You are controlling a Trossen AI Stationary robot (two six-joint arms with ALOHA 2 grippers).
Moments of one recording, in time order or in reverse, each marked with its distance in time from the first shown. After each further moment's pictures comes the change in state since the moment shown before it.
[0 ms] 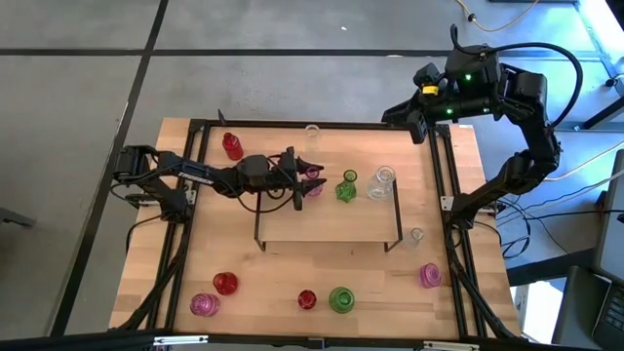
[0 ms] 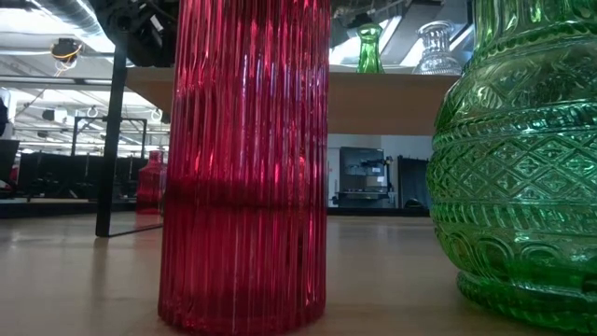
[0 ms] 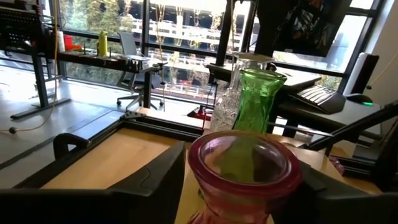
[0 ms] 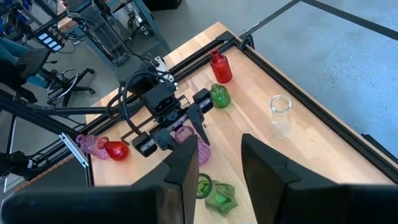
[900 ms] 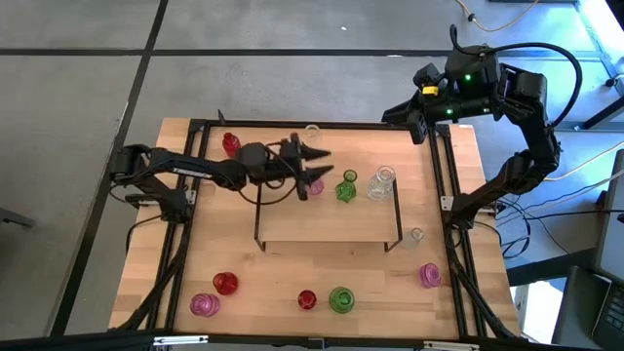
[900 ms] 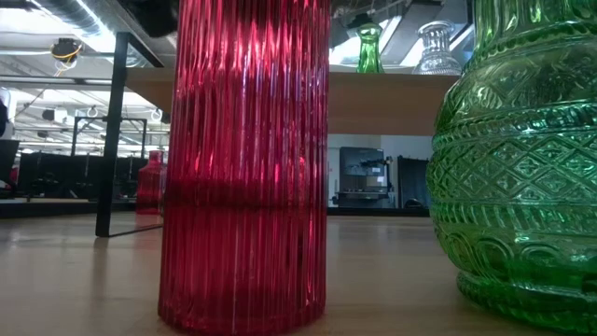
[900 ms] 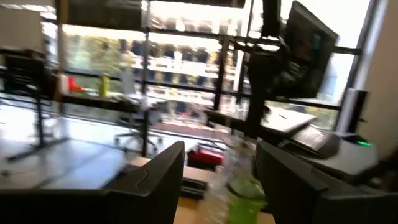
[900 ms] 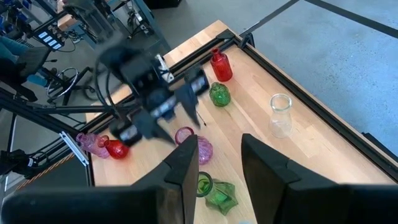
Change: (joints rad) left arm 0.013 -0.050 0.169 -0.064 -0.006 0.031; right arm 0.000 0.000 0.000 -0.006 -0.003 0.000
